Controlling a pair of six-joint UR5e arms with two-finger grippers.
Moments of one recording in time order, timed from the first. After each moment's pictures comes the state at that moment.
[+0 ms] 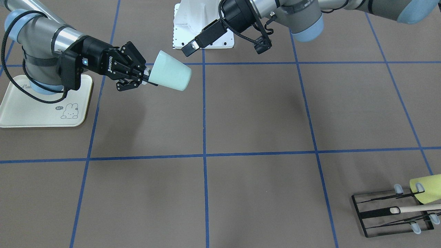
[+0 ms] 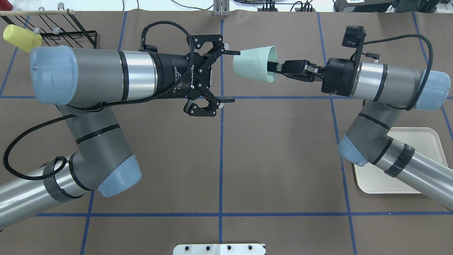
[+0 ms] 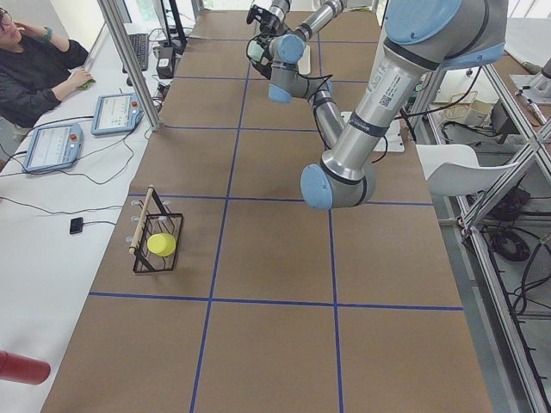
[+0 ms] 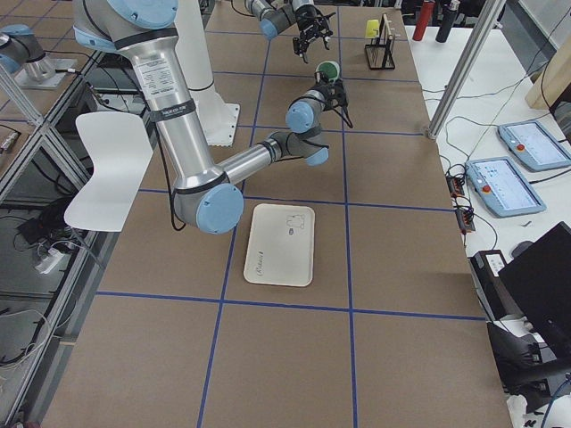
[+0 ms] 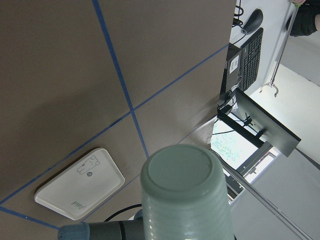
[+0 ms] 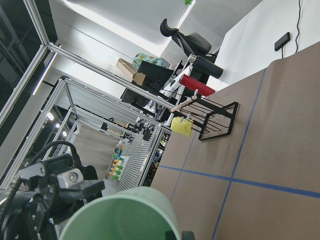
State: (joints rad) left arm -0.63 -2.22 -1.81 -2.53 -1.85 -2.63; right arm 0.78 -1.18 1.56 0.12 1.89 1.54
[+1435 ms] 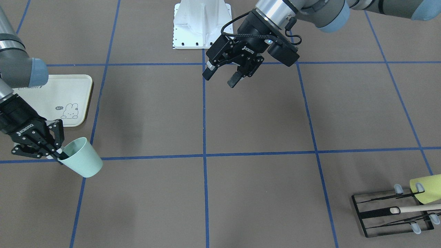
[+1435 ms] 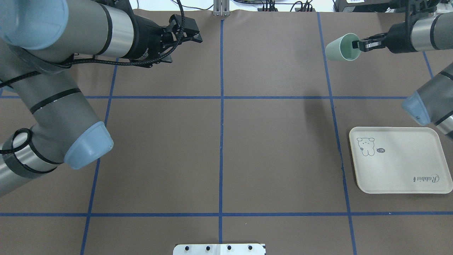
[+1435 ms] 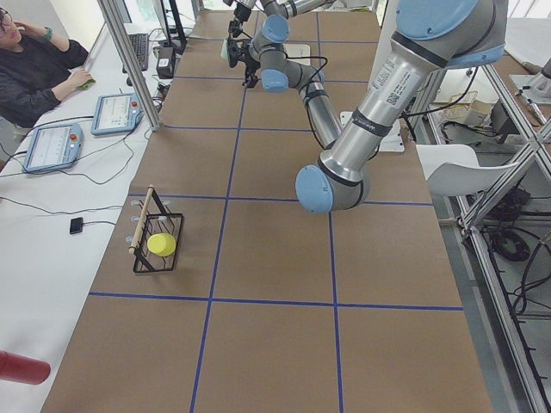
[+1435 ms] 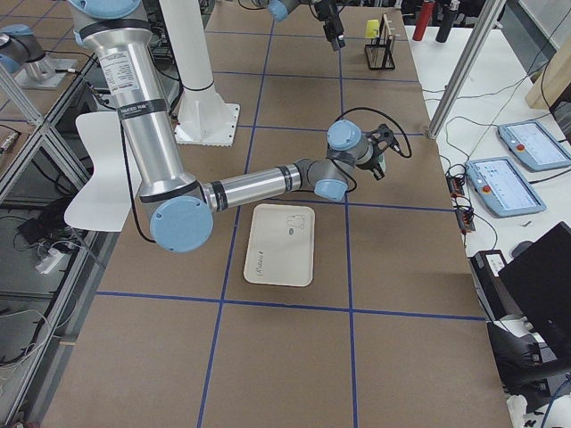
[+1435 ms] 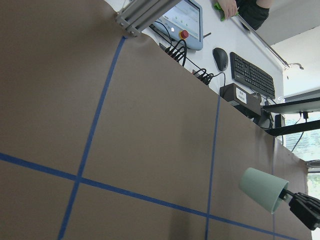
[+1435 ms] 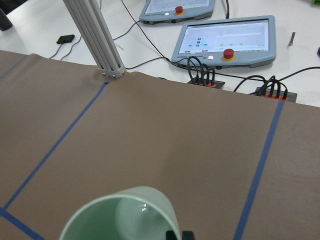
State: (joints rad) left arm -0.79 -2.21 -1.92 -1.91 -1.85 -1.51; right arm 1.11 -1.30 1.51 -0.63 2.08 0.63
